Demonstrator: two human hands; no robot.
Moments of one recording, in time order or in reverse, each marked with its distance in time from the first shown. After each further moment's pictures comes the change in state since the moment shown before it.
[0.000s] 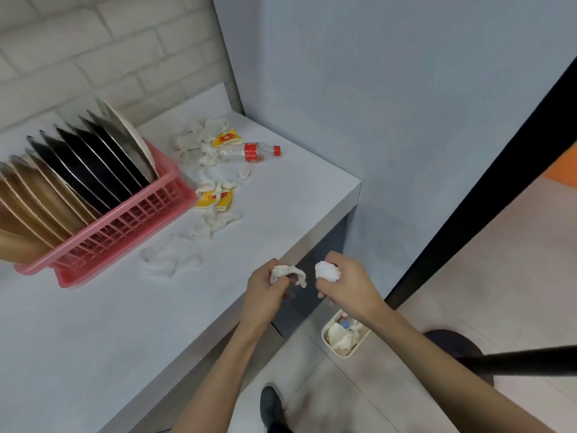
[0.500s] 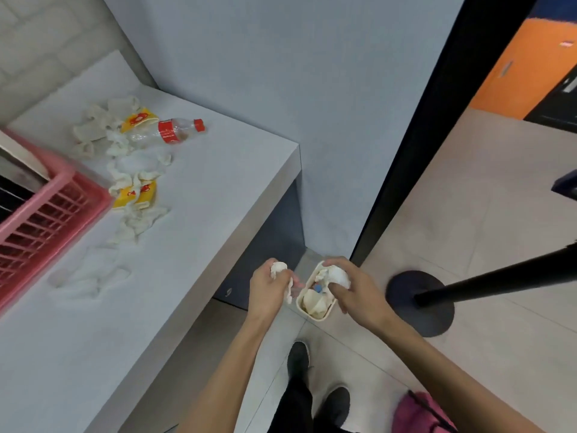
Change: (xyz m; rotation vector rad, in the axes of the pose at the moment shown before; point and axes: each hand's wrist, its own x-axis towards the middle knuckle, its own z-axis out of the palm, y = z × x) left_hand 0.015 -0.055 0.095 0.149 -0.195 -0.181; right_hand -0.044 0.121 -0.035 -0.001 0.169 0.165
